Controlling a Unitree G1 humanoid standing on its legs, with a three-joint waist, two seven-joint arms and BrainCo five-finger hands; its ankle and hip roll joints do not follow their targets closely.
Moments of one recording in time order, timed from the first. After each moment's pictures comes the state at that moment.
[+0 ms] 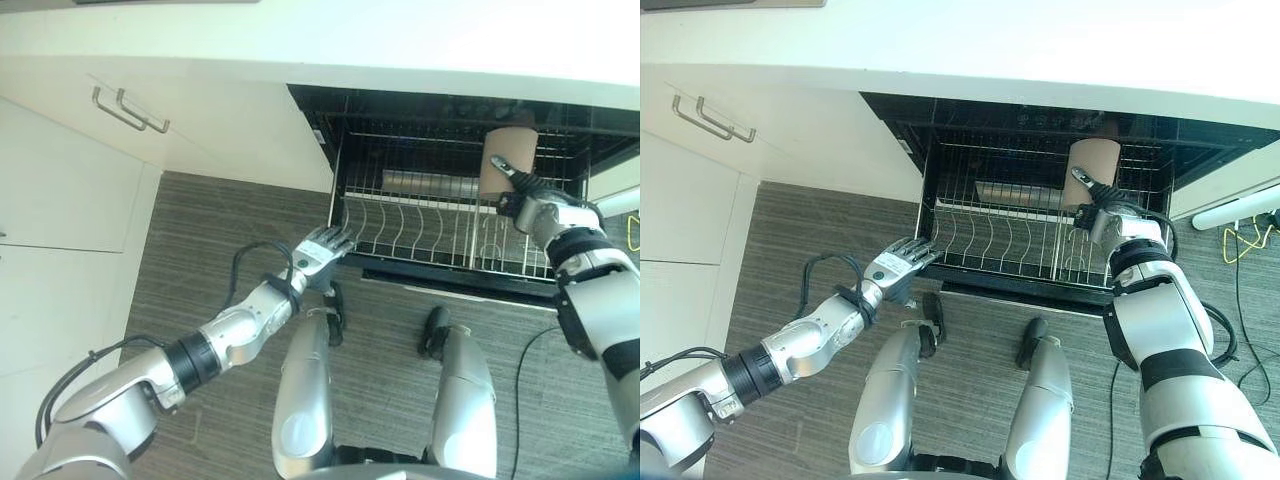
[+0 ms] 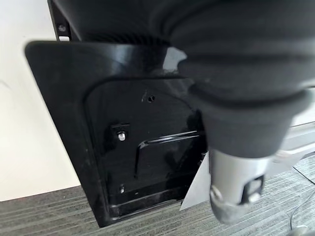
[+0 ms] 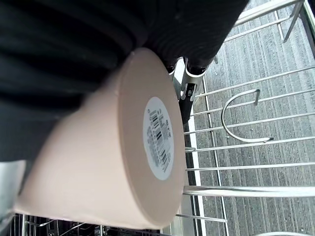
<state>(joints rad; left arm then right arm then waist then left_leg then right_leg) -0.58 0.72 -1.00 0.08 0.69 0.24 0.18 -1.14 -0.55 0.30 1.26 0.70 0.30 -0.26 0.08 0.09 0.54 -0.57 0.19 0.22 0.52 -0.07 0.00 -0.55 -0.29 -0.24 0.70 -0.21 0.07</state>
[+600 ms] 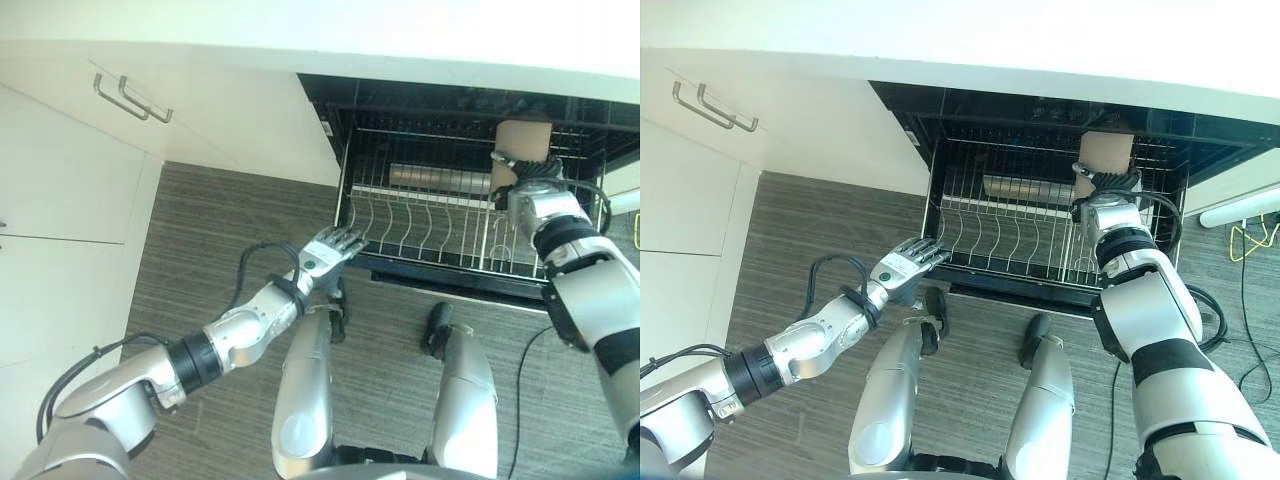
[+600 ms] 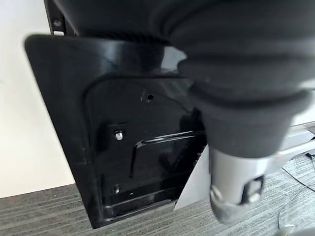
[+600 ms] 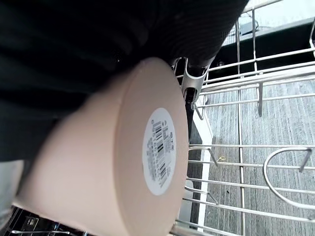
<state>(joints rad) -0.60 0.72 -1.04 0.04 0.69 0.25 0.19 -1.20 -0.51 0.38 1.27 0.47 0.33 -0.57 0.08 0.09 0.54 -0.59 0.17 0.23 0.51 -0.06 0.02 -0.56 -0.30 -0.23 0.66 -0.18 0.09</state>
